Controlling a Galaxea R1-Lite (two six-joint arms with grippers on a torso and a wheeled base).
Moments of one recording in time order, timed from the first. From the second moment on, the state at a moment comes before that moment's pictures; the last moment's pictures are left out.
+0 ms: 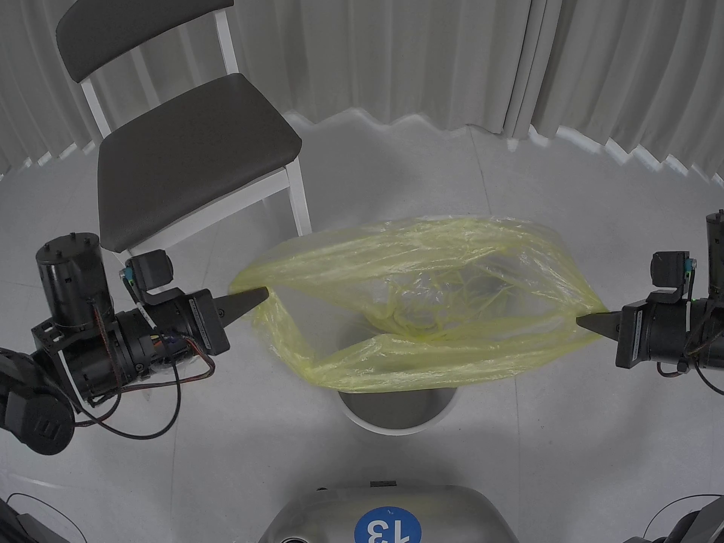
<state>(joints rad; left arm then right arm) -0.39 1.52 -0.54 -0.81 -0.36 -0.45 0.44 1.30 -0.73 -0.08 0.04 0.25</state>
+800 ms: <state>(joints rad) -0.42 1.72 -0.49 -0.97 -0.36 -0.48 0.45 1.44 -0.63 -0.23 0.04 0.29</state>
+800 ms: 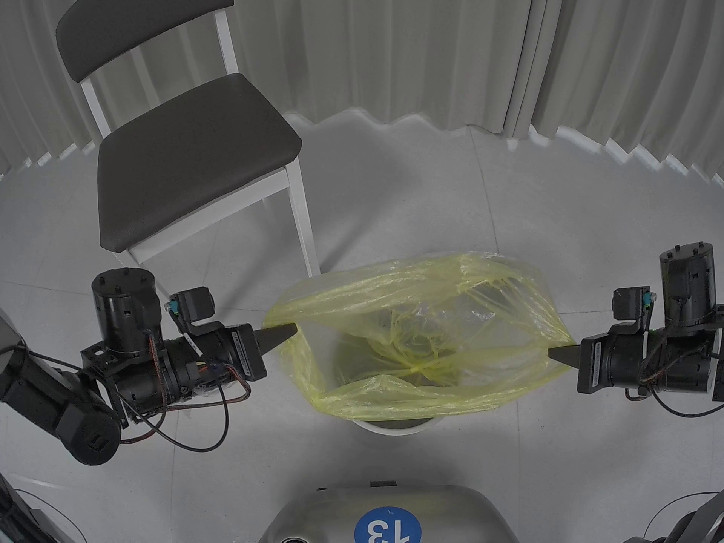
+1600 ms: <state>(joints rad) -0.50 1.81 -0.46 -1.18 -0.33 -0.53 0.46 1.52 -0.59 -0.37 0.03 0.29</state>
